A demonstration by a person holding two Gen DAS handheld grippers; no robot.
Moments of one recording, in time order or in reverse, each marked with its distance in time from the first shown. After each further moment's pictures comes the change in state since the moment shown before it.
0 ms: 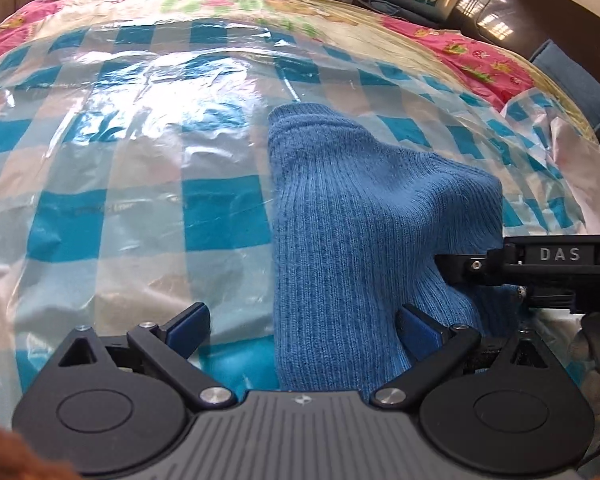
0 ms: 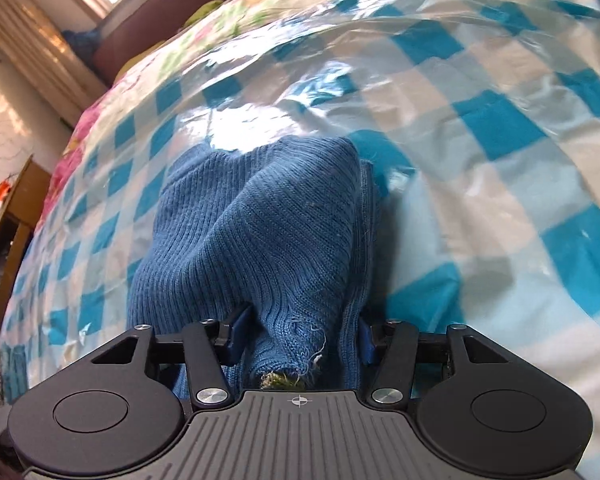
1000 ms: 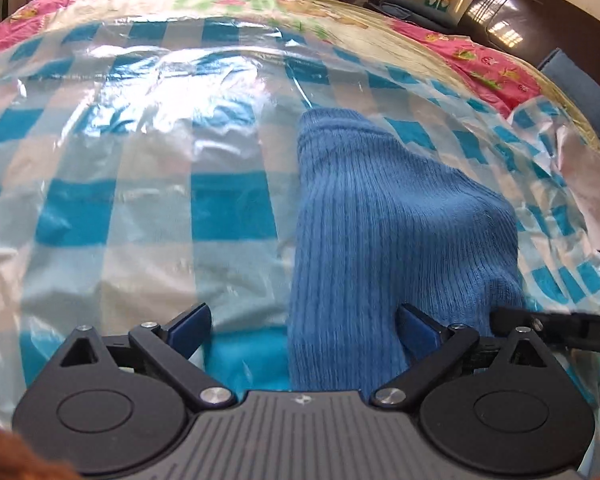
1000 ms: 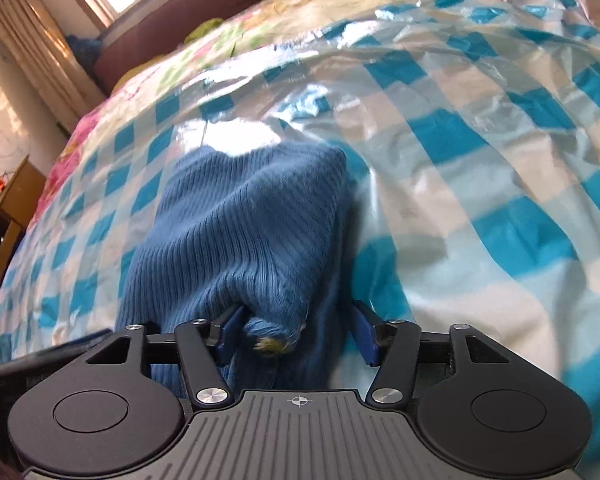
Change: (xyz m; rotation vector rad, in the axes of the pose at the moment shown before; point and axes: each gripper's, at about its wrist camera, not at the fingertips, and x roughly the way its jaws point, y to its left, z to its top) left arm -0.004 -0.003 -0.008 -0.025 -0.004 0.009; right arm -0.050 -0.013 -0.037 -0.031 -0.058 -0.064
